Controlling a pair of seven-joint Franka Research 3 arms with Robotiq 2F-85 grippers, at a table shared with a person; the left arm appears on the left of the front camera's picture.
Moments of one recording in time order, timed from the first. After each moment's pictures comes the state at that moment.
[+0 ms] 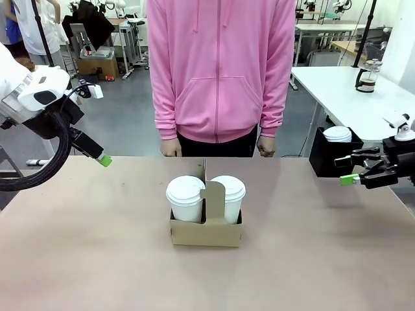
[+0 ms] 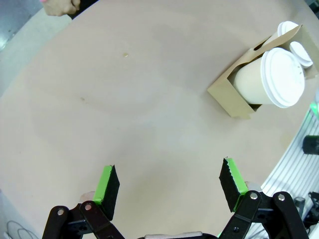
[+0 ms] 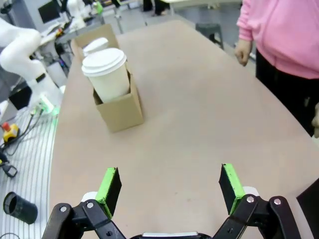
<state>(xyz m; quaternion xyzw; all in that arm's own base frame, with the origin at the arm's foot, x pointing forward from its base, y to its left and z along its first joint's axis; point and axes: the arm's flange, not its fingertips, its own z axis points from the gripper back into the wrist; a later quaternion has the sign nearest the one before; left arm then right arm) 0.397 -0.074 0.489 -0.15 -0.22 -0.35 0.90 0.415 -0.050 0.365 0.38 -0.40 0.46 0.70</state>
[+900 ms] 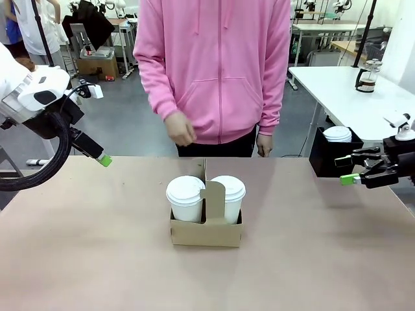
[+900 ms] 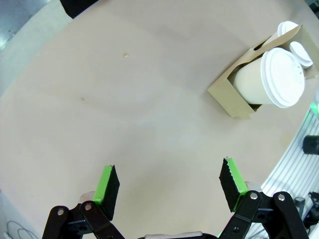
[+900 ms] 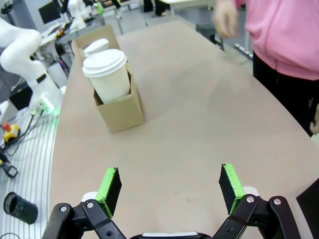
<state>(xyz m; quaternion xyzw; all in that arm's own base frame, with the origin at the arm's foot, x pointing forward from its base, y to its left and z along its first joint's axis) 0.397 -0.074 0.489 -0.15 -0.22 -0.35 0.90 0.415 -0.050 0.366 0.38 -0.40 0.46 0.69</state>
